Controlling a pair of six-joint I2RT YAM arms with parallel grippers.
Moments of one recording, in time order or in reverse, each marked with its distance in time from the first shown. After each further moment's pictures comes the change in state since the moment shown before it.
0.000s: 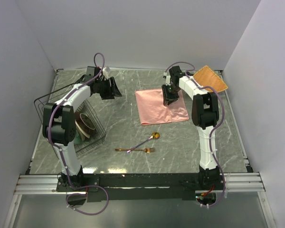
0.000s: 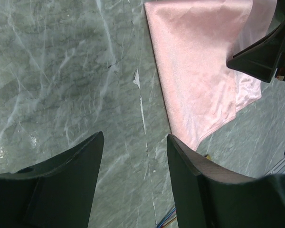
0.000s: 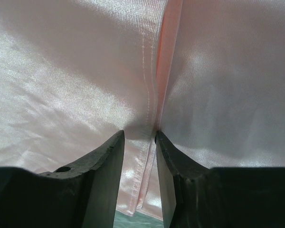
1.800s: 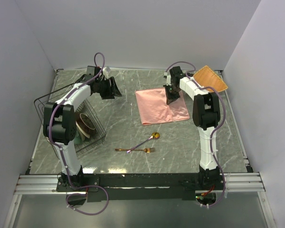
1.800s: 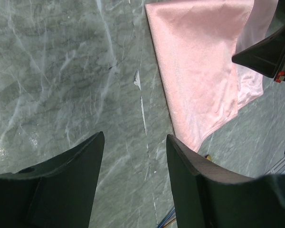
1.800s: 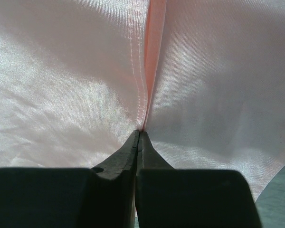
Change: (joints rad) left arm 0.003 0.020 0.019 -0.011 0.007 0.007; right arm 0.004 -0.035 -0.061 0.066 0.043 -0.025
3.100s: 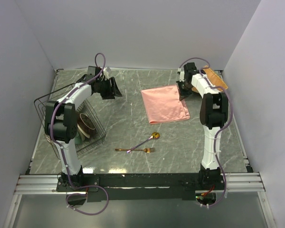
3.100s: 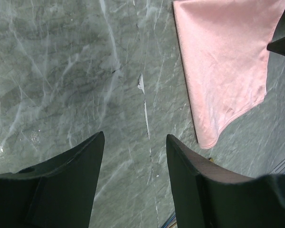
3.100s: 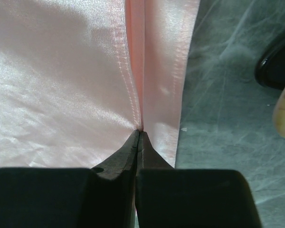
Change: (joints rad) left arm 0.000 0.033 0.017 0.005 0.000 0.000; right arm -0.139 -0.025 0.035 -0.050 0.062 -0.062
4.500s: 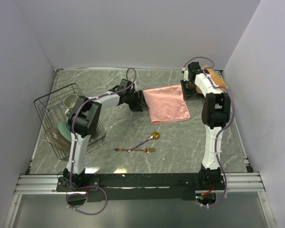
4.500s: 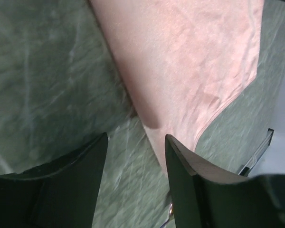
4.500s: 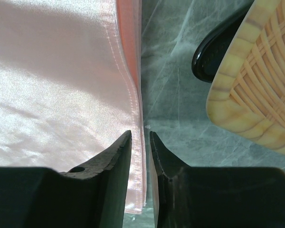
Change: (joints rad) left arm -0.286 0.232 0.027 0.218 0.006 -0.214; right arm -0.042 0.000 0.005 0.006 0.056 -0.035
